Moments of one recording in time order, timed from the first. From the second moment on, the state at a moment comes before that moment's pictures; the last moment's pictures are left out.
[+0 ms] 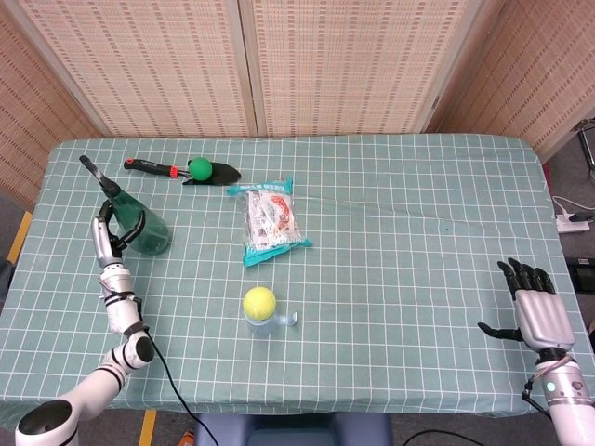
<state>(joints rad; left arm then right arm) -0.72 -1.98 -0.56 -0.51 1.02 1.08 -0.88 0.20 -1.07 0.07 -1.77 -1.16 1.23 -0.28</state>
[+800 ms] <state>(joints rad) -0.68 -1.97 -0.54 -0.58 1.07 1.13 -0.91 0.20 -1.06 0.07 -1.78 -1.16 1.22 -0.24</state>
